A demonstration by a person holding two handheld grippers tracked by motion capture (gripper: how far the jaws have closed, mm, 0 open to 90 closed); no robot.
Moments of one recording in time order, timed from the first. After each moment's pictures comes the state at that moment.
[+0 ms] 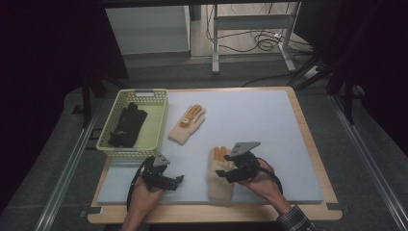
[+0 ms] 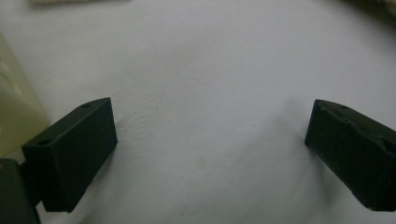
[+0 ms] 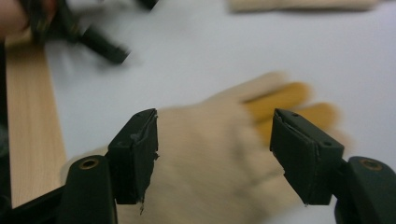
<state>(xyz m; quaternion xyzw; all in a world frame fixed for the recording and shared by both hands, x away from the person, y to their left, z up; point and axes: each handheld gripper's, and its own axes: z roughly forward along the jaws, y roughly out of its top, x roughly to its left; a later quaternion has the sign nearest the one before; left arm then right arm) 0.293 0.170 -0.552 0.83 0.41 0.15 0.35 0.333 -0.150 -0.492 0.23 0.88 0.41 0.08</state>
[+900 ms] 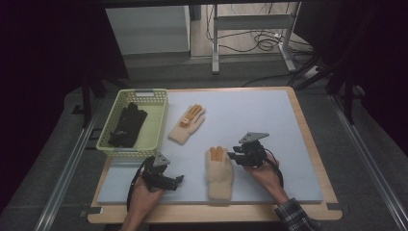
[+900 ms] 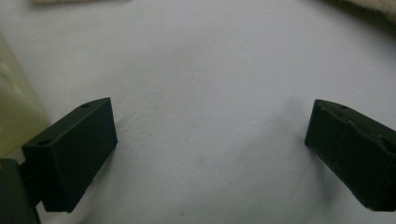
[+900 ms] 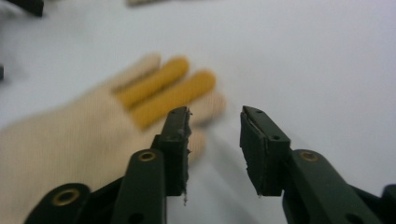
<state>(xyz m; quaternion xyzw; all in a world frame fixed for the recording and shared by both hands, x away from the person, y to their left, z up) 0.293 0.170 -0.552 0.83 0.41 0.15 0.35 0.375 -0.166 -0.510 0.31 0.86 0.39 0.13</state>
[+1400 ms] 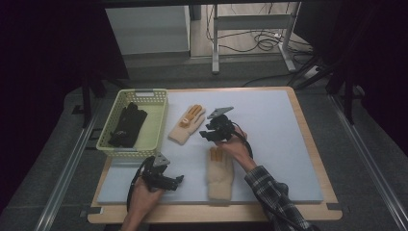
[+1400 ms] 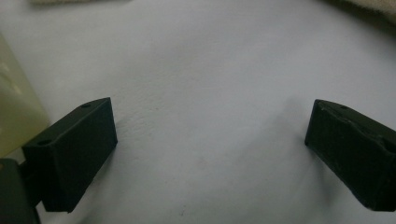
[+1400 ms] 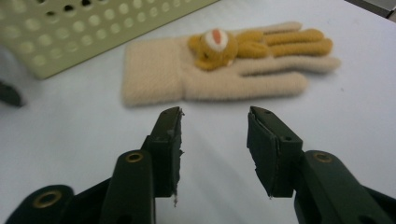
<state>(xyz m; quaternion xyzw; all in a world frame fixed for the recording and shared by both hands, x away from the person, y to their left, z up) 0.293 0.170 -0.552 0.83 0.41 0.15 0.35 0.454 -0.065 -0.496 0.27 0.87 0.39 0.12</state>
